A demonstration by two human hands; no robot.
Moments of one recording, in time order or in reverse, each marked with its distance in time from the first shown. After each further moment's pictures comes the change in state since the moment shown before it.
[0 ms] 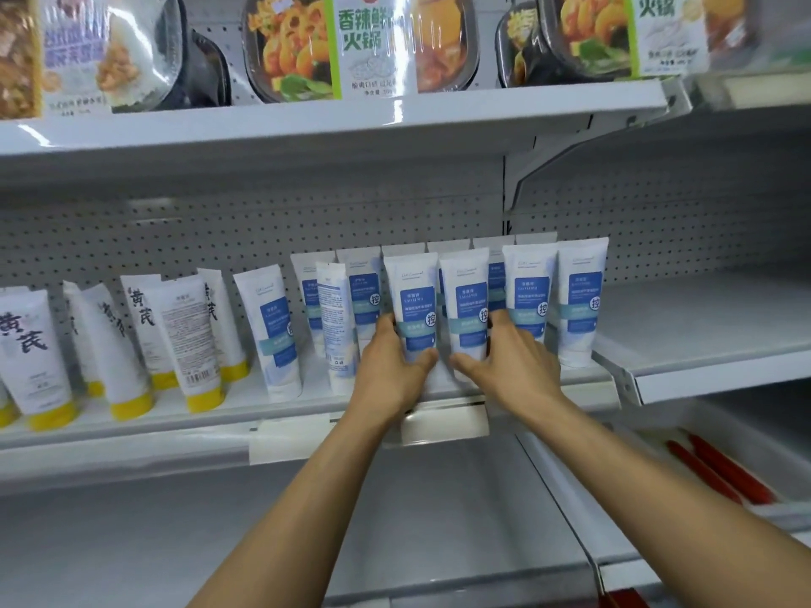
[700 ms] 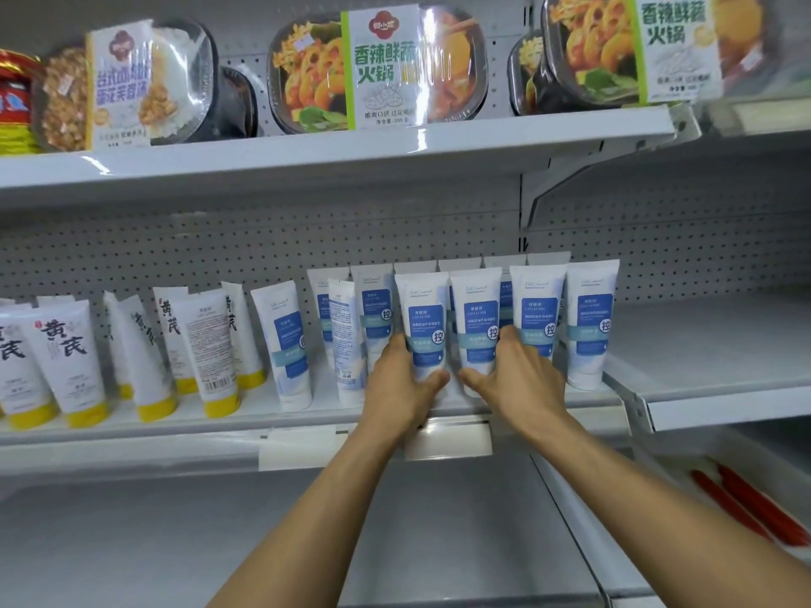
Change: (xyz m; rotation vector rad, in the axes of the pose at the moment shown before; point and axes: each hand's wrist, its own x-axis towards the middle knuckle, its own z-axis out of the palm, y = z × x) left_hand -0.001 0.004 0.007 0.079 0.033 0.008; right_hand 0.006 0.000 -0.005 -0.018 0.003 -0.015
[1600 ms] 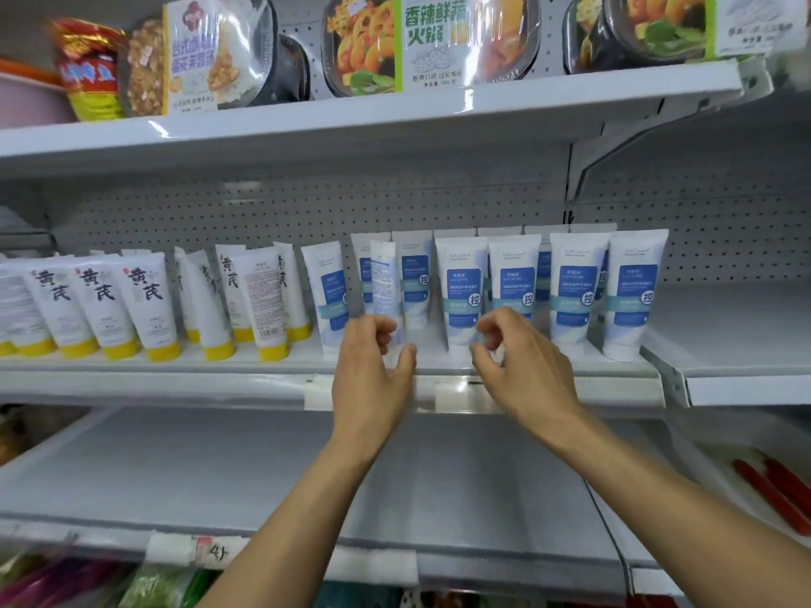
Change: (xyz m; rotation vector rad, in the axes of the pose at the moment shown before) left_hand -0.062 -0.020 -0.047 0.116 0.384 0.105; right_hand -0.041 -0.010 0.002 0.197 0.010 -0.321
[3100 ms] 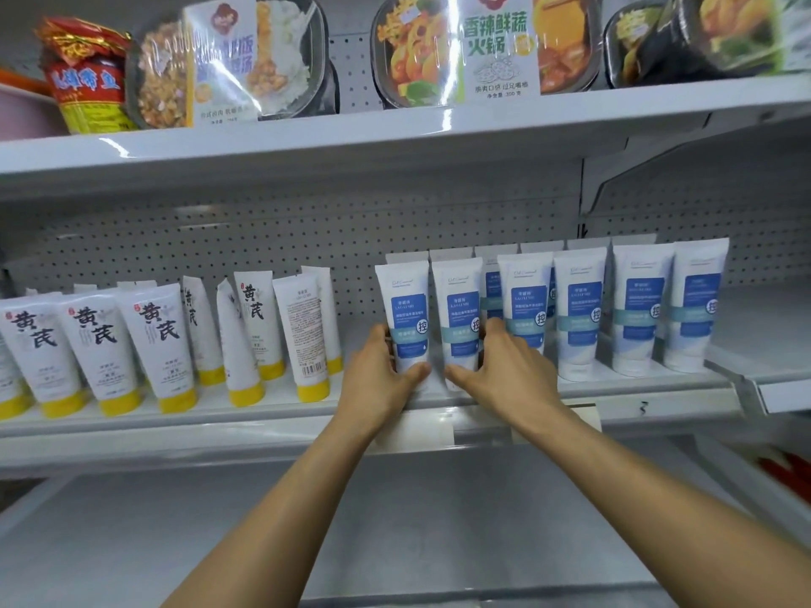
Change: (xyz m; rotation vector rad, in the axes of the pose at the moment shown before) left_hand 0.076 -0.079 -0.028 -0.097 -0.359 -0.094; right_hand 0.043 -0.077 0.069 -0.174 -0.051 0.236
